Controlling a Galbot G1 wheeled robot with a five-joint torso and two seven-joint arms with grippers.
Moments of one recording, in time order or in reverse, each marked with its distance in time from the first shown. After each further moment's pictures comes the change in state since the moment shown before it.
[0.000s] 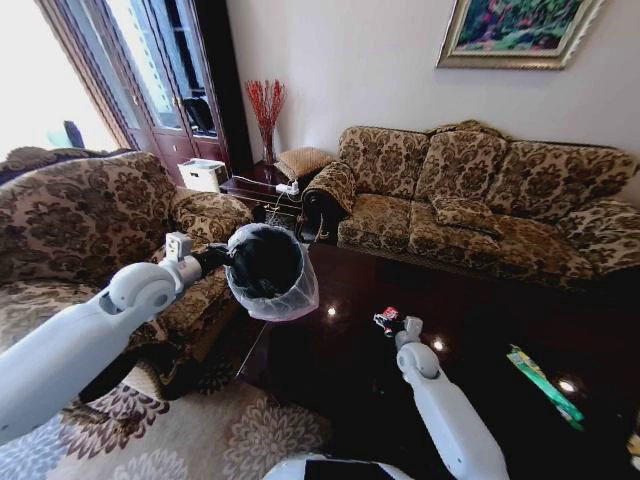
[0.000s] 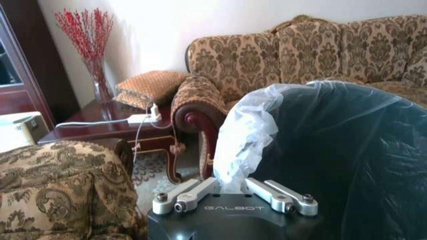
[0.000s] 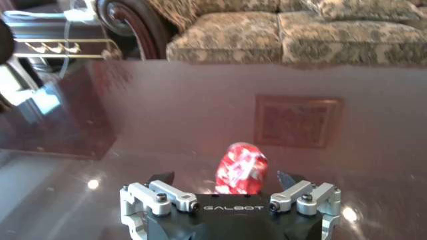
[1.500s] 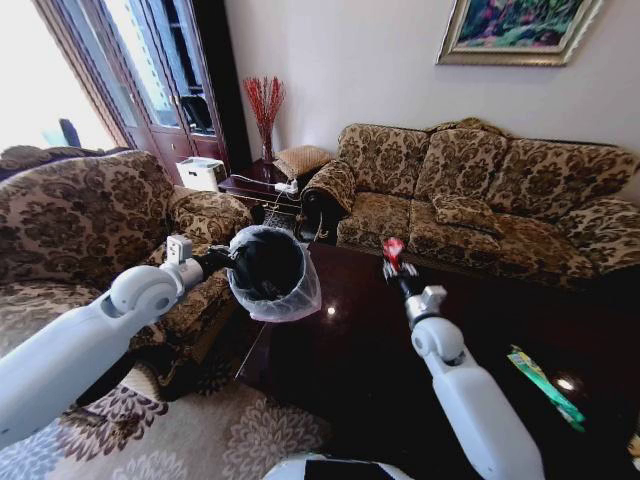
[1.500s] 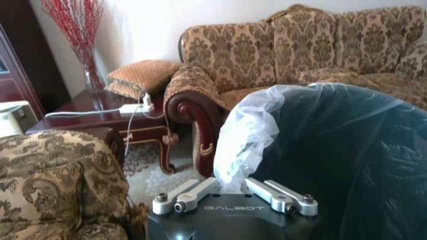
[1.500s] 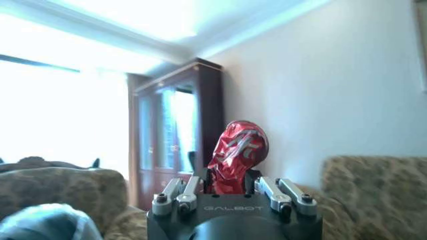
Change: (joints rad) left arm -0.049 -0.012 0.085 0.021 -0.001 0.011 -0.003; right arm 0.142 -0.231 -0.040 0.632 0.141 0.119 -0.258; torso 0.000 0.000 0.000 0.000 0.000
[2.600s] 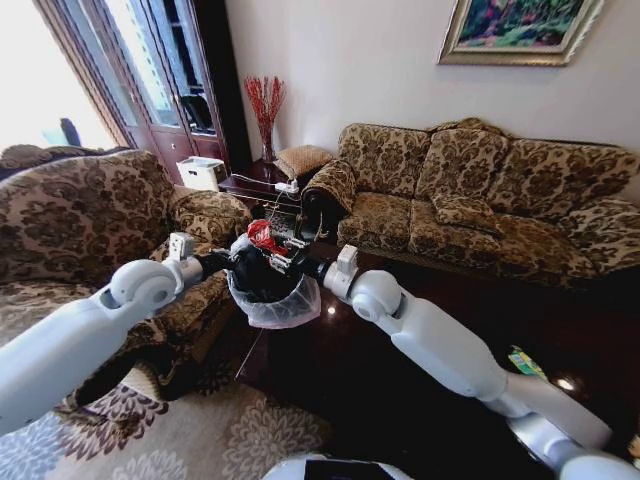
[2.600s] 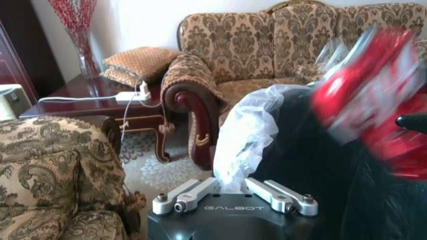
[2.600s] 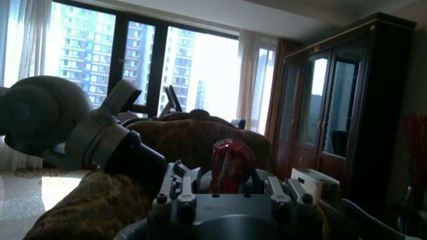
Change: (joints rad) left arm -0.014 0.045 -0.019 -0.005 -0.102 0.048 -0.002; right arm 0.502 0.018 -0.641 -0.160 0.046 -0.037 -0.115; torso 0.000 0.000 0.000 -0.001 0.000
